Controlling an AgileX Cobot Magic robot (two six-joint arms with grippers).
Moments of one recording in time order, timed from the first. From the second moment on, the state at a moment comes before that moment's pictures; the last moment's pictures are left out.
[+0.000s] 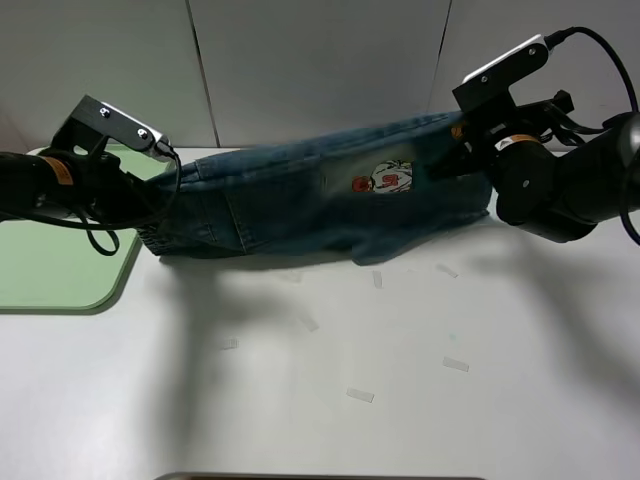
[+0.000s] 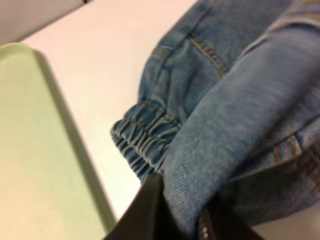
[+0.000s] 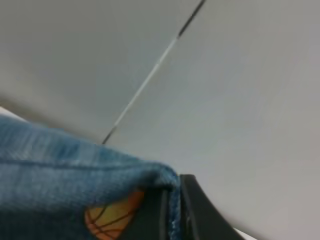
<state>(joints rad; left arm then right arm) -0.22 1.61 -0.58 0.24 -0.40 0.11 0.41 1.87 -0.75 0.63 -0.94 -0.96</state>
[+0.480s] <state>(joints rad) -0.20 1.79 -0.58 0.25 -0.56 0.22 0.40 1.96 -0.78 0.61 -0.93 -0.96</state>
